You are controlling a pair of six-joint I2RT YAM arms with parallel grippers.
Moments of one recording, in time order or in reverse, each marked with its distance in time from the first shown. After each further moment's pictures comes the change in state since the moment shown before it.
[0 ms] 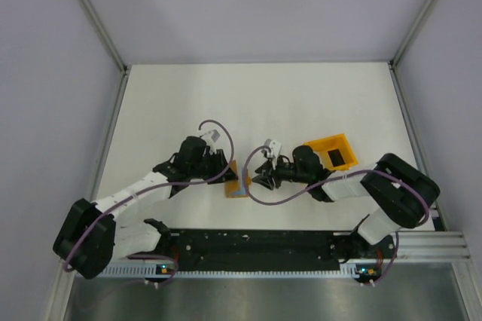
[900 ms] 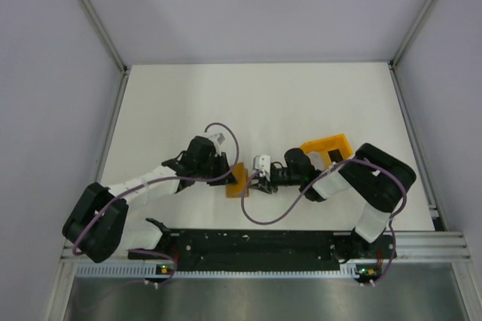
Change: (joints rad) left arm -0.019 0.143 0.028 -0.004 -0.018 0.030; right arm 0.021 0.204 0.034 0.132 -0.150 -0.376
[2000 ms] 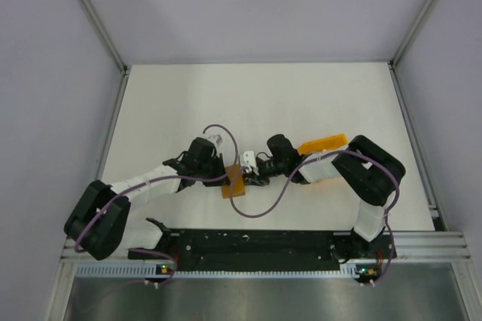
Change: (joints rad) left arm 0.001 0.021 0.000 -0.047 -0.100 0.048; right arm 0.006 0.083 0.272 -0.402 -0.118 -0.229
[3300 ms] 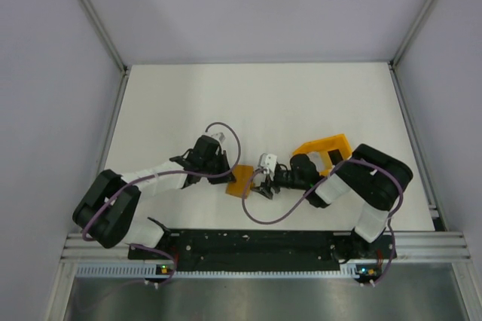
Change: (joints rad) left arm -0.008 0.100 0.029 0.084 -0.008 -0.090; right arm 0.000 -0.061 -0.354 0.601 0.259 0.349
